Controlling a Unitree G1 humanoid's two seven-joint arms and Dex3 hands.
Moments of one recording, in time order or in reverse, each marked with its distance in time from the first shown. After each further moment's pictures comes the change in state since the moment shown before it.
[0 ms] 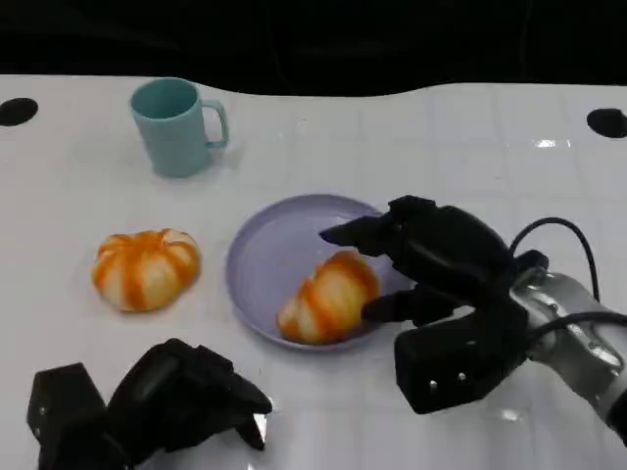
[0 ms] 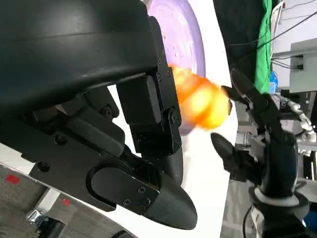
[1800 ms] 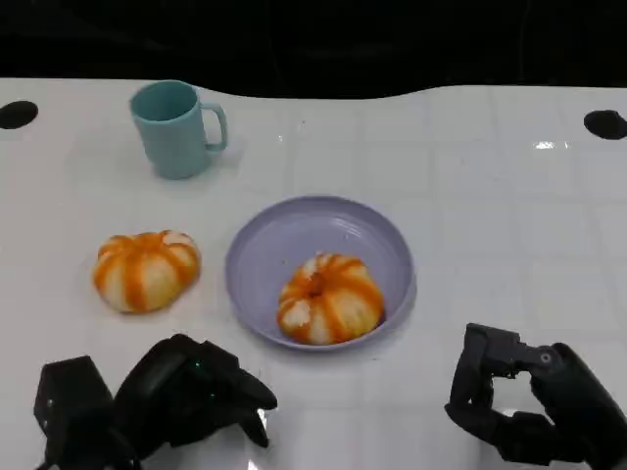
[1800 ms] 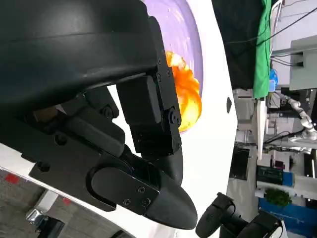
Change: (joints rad) left arm -0.009 -0.002 -0.014 -0.012 0.005 0.022 0.011; right arm 0.623 0.038 -0.327 -0.258 0.632 -0.387 0.192
